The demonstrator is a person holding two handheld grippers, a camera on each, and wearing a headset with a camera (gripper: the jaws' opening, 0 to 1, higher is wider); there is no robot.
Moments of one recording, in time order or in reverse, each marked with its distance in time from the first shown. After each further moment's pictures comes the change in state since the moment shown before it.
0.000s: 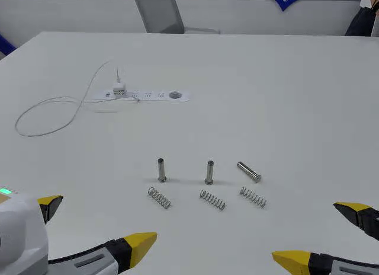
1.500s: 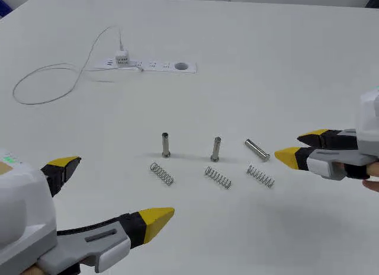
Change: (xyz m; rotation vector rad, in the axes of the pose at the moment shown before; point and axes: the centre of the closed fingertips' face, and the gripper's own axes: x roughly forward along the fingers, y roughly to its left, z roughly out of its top) left arm 0.015 -0.016 0.011 0.050 -0.063 -0.090; right arm 0.089 -0.046 0.055 -0.091 0.104 0.045
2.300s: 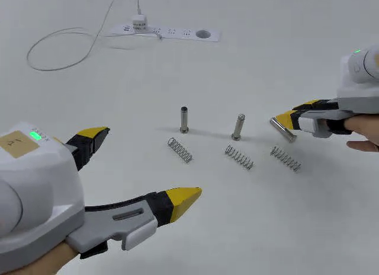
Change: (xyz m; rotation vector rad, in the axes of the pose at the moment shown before) left arm 0.016 -0.002 -0.004 0.014 -0.030 -0.032; right arm 0.086 -0.021 -0.001 0.030 0.083 0.000
